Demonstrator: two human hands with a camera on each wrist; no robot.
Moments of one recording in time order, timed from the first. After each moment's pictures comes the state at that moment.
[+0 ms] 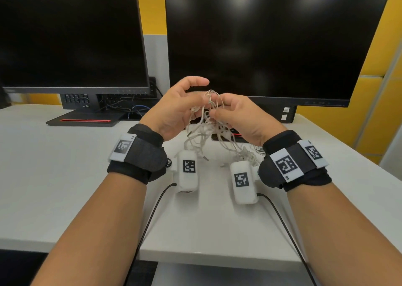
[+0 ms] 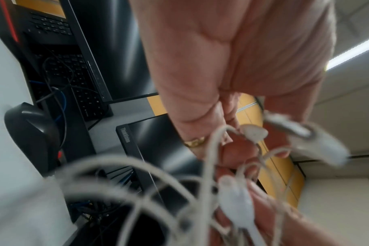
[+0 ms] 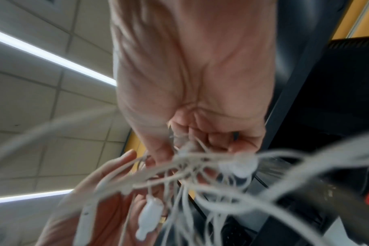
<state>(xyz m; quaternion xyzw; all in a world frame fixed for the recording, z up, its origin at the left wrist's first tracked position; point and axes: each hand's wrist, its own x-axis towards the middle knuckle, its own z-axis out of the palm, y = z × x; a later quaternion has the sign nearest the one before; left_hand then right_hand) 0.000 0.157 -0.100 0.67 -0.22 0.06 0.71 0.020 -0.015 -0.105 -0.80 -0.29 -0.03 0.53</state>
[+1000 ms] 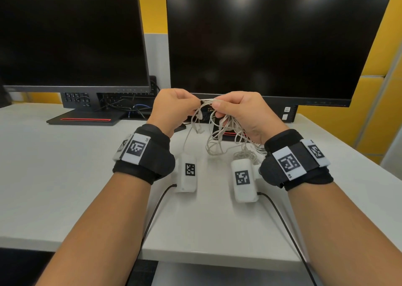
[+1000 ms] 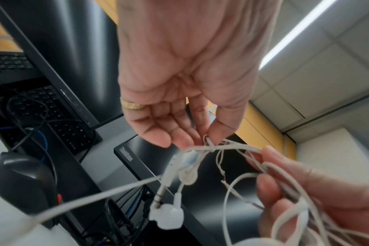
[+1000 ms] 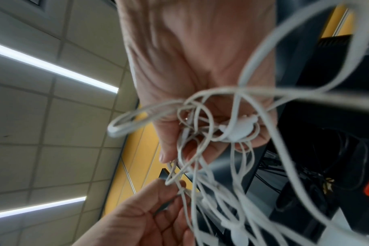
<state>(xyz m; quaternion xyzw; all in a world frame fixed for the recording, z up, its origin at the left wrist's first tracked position) 0.015 0.152 -0.105 0.79 -0.02 0.24 0.57 0.027 -0.016 -0.107 -0.76 -0.23 -0.08 0.60</state>
